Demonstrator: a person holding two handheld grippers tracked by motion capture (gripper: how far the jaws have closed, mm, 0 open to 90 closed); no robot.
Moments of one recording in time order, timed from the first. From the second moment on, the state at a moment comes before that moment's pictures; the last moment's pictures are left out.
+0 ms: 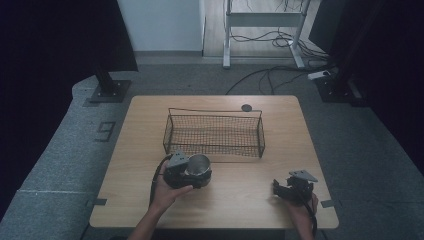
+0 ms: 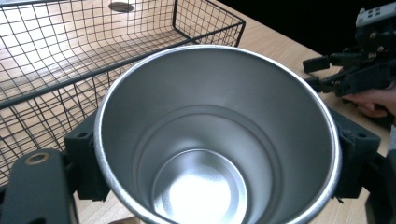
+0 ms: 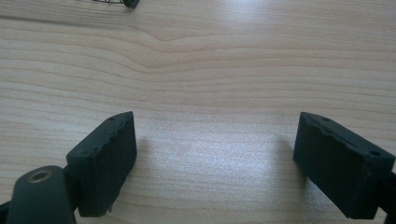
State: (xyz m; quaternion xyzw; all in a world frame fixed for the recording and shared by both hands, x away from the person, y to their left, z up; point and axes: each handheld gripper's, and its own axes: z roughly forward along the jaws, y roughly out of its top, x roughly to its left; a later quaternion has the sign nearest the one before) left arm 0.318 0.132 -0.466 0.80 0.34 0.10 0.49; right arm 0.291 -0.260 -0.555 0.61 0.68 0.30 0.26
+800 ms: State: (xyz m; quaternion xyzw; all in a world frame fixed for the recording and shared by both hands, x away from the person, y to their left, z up) left arm 0.331 0.123 -0.447 0.80 0.33 0.12 0.49; right arm 0.291 -0.260 -0.555 0.61 0.68 0.30 0.27
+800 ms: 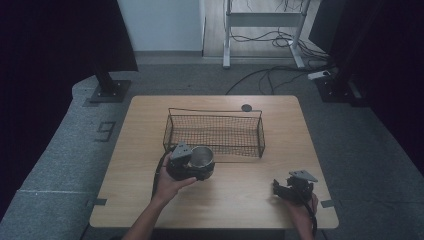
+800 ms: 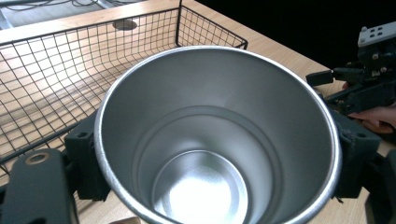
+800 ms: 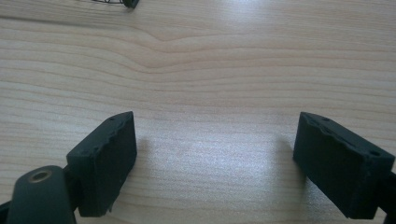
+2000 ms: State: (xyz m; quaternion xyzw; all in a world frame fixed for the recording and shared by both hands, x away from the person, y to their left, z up) left arm 0.356 0.118 -0.426 0.80 0.33 0.13 0.48; right arm 0.291 -0.260 -0.555 0.61 0.68 0.30 0.27
